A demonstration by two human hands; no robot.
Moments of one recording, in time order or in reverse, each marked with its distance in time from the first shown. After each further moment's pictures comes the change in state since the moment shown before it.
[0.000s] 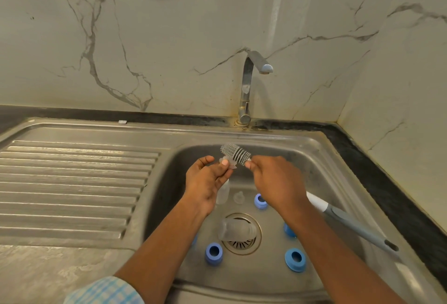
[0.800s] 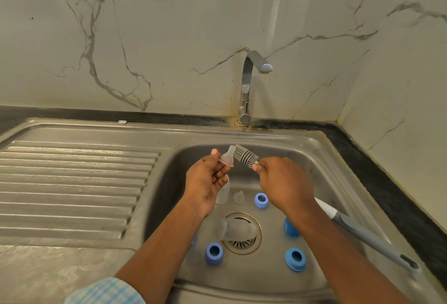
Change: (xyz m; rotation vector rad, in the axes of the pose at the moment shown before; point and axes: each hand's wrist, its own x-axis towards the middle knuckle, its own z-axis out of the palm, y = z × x) left_hand -0.004 0.001 0.001 0.084 -0.015 0.009; right_hand -0.004 0.009 -0.003 -0.013 -0.006 0.090
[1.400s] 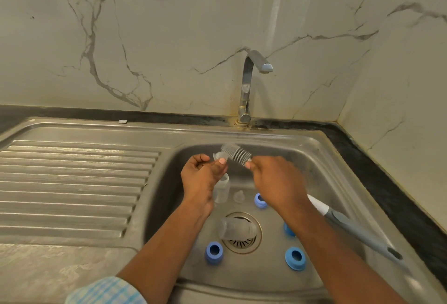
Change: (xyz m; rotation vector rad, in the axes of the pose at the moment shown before) left_hand -0.002 -0.002 0.002 0.048 0.150 0.186; right_hand -0.001 -0.011 -0.003 -0.005 0.006 -0.069
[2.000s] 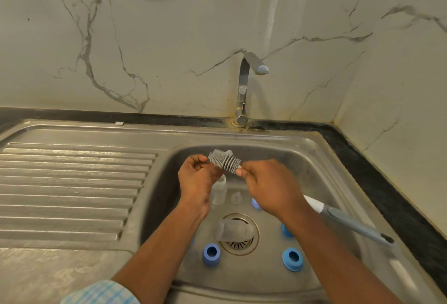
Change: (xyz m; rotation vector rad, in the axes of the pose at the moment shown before) left_hand -0.002 0.001 0.000 0.085 -0.025 0.026; right_hand -0.006 -0.001 -0.002 0.087 -0.036 -0.109
